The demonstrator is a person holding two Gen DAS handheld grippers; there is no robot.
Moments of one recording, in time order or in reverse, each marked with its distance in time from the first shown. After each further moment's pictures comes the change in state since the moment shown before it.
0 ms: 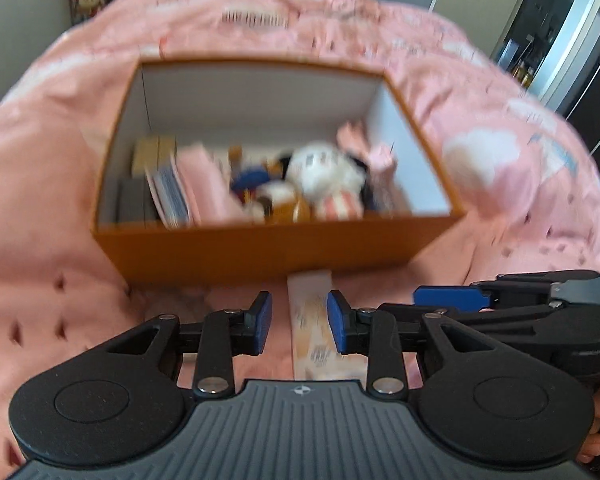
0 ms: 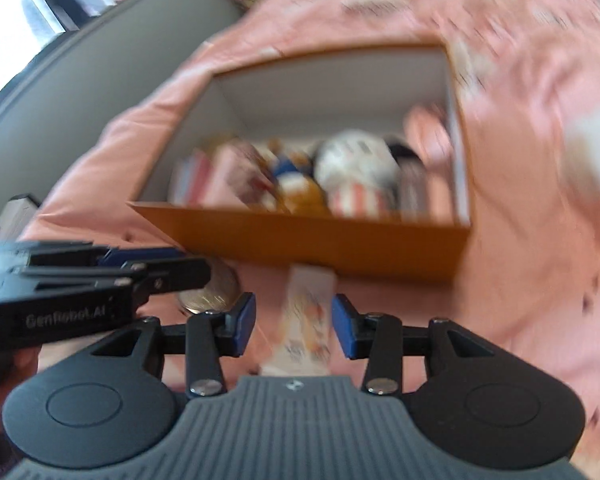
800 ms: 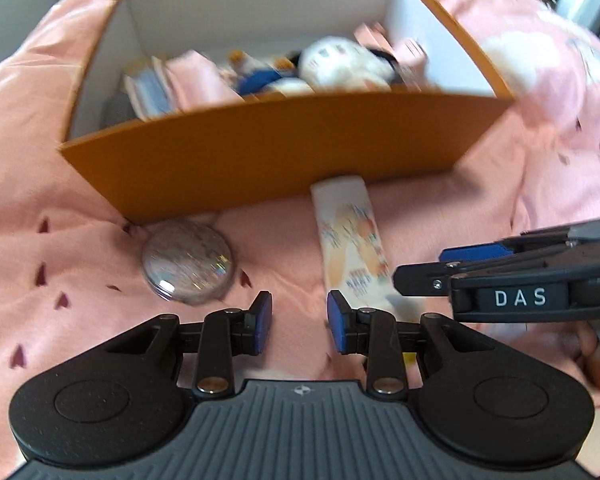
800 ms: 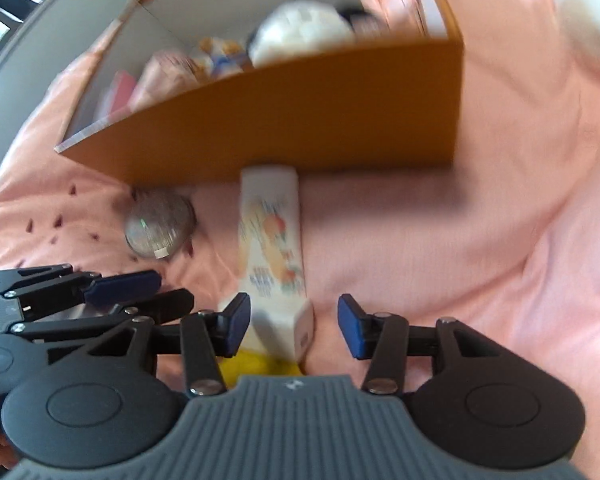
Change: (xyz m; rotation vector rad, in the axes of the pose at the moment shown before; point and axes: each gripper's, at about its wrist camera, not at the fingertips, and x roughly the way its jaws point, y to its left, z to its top) left arm 0.038 -0.001 -0.022 0.063 0.150 0.119; right arm 0.055 -0.027 -0.026 0.124 0.164 0.012
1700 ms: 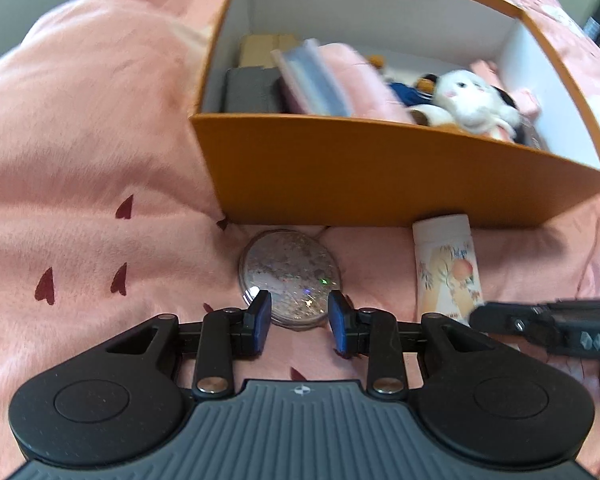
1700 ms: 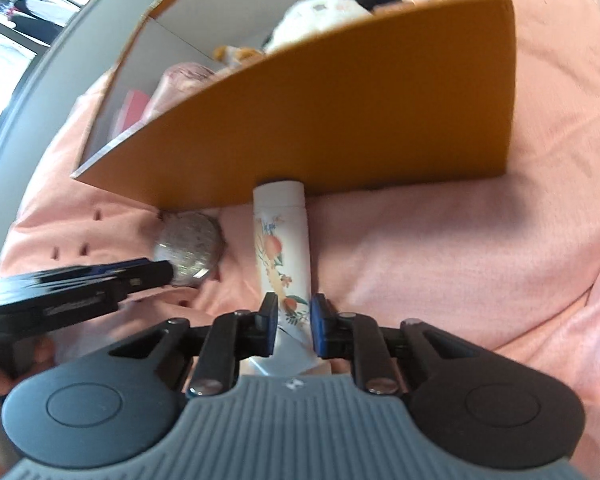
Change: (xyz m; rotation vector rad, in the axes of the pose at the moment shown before) left arm 0.021 0.071 0.010 -0.206 0.026 0.066; right arm 0.027 -0.011 0.009 0.060 0.001 0.180
